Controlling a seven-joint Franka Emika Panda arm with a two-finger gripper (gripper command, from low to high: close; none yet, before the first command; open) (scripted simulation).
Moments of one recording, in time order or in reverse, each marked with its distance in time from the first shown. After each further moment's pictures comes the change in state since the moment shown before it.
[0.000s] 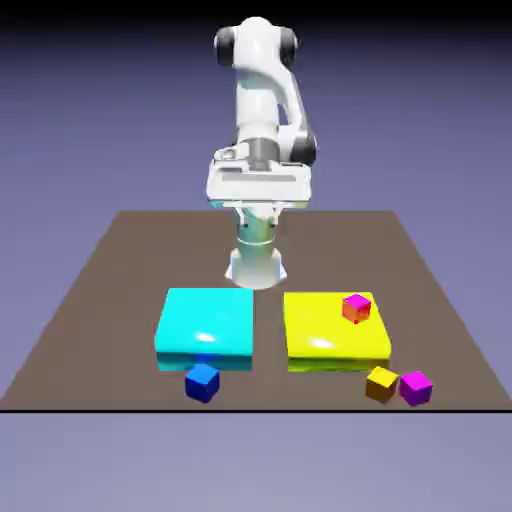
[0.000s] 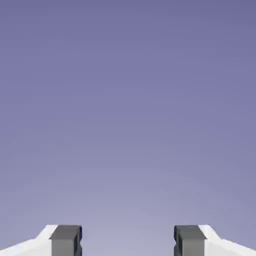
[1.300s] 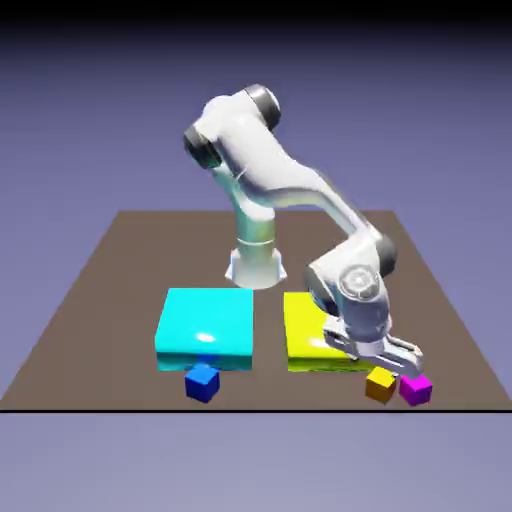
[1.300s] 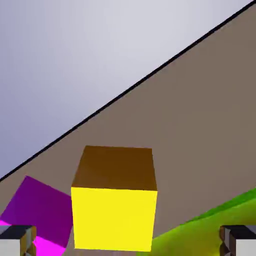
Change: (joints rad) arm -0.439 1.367 0.839 0.889 -0.240 -0.811 1.172
